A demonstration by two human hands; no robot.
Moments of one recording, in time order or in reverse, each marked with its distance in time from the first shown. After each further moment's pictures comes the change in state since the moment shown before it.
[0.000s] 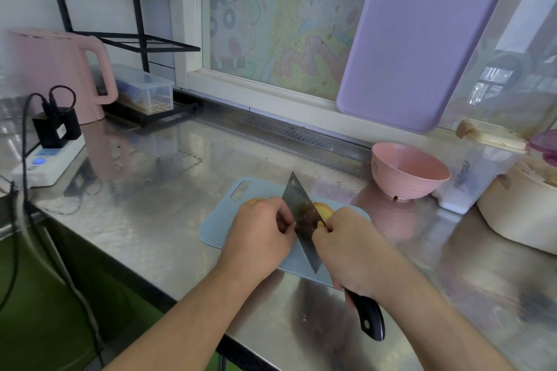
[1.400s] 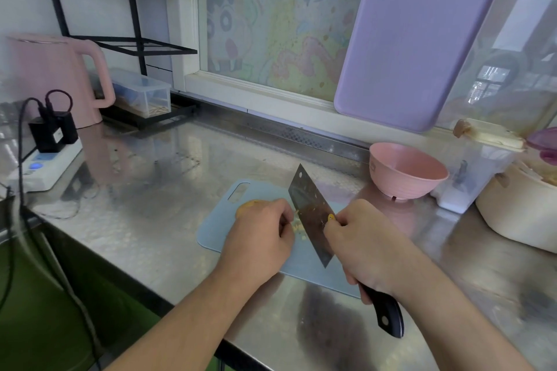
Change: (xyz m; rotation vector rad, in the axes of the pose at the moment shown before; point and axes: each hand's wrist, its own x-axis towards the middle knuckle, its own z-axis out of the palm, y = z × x) left_hand 0.002 -0.006 0.007 0.134 0.001 0.114; right_hand -0.001 0.005 -0.023 -0.017 -0.029 0.037
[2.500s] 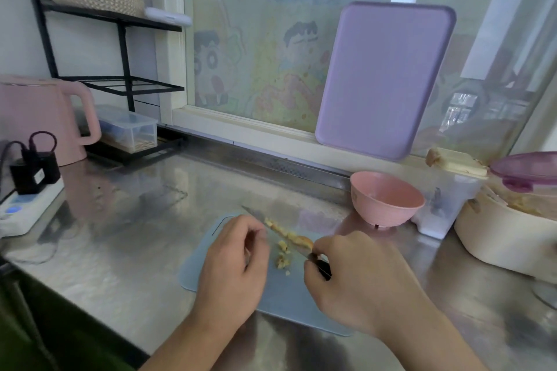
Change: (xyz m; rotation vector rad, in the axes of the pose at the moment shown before) left_hand -0.010 0.019 -0.025 -0.281 0.298 0.087; right_hand -0.014 0.015 -0.008 -0.508 0.369 -0.396
